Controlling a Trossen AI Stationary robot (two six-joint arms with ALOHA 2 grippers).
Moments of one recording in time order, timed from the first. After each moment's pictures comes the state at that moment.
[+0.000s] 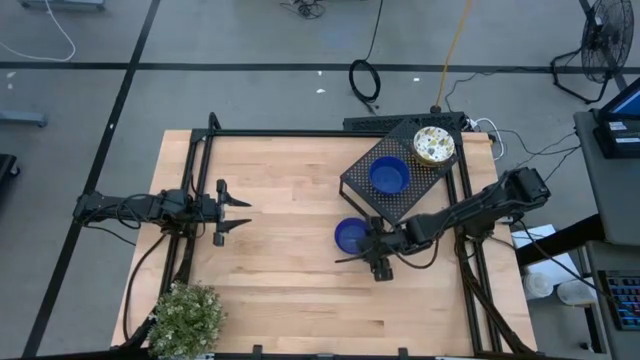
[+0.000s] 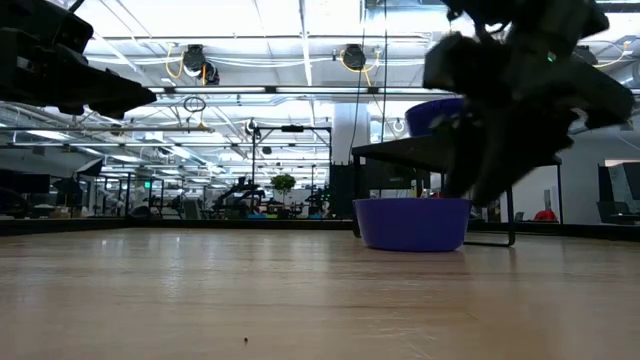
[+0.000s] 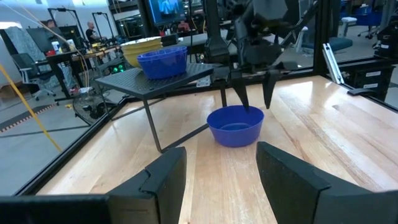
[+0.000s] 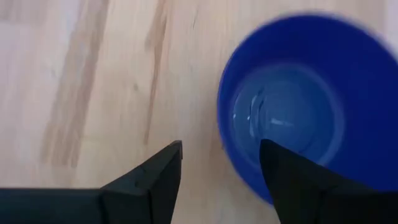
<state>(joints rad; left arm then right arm) -0.08 0.07 0.04 -0.03 -0.11 0.15 0.30 1.55 0.85 -0.35 0.13 0.15</state>
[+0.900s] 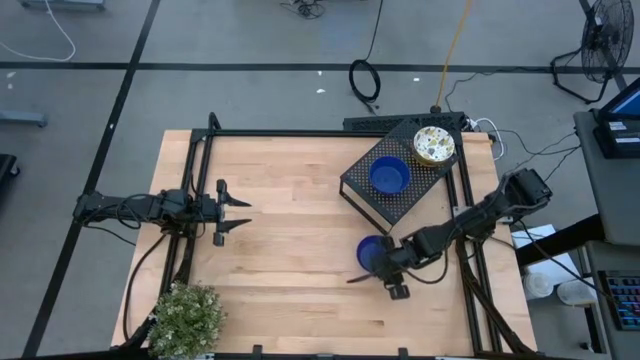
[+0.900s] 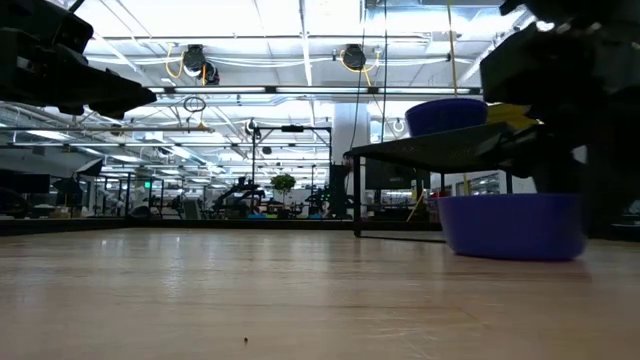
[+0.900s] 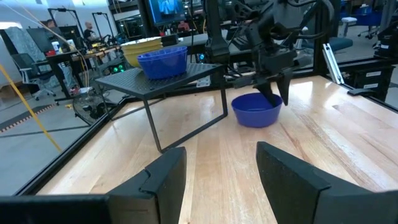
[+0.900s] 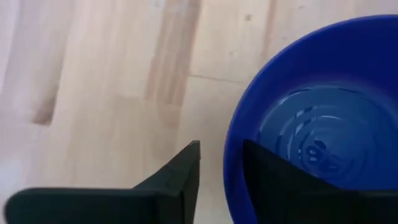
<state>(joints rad) -0.08 0.07 0.04 -0.03 -0.11 0.15 0.43 1.55 0.77 -0.33 -0.05 0.30</state>
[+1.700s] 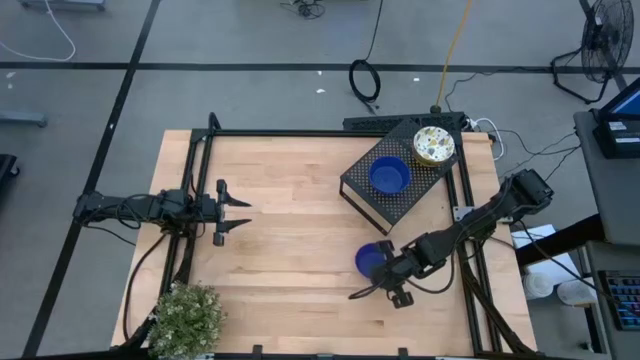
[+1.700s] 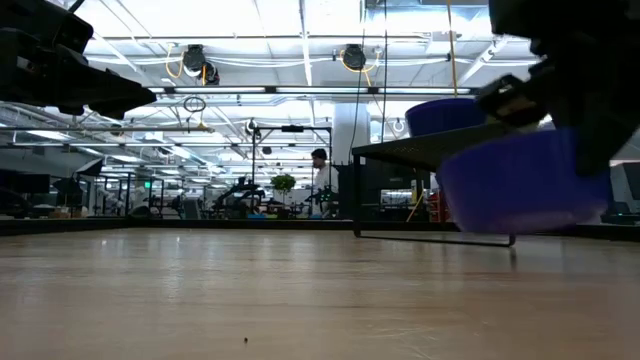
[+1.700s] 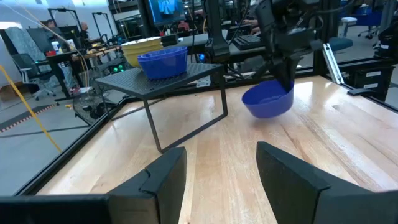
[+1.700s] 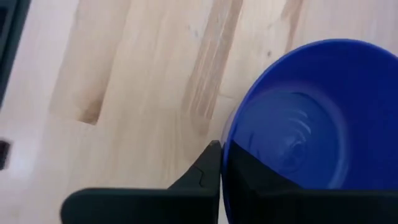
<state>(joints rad) -0.08 0.07 0.04 -0.03 -0.11 0.15 0.51 1.55 0.94 -0.53 0.00 0.27</state>
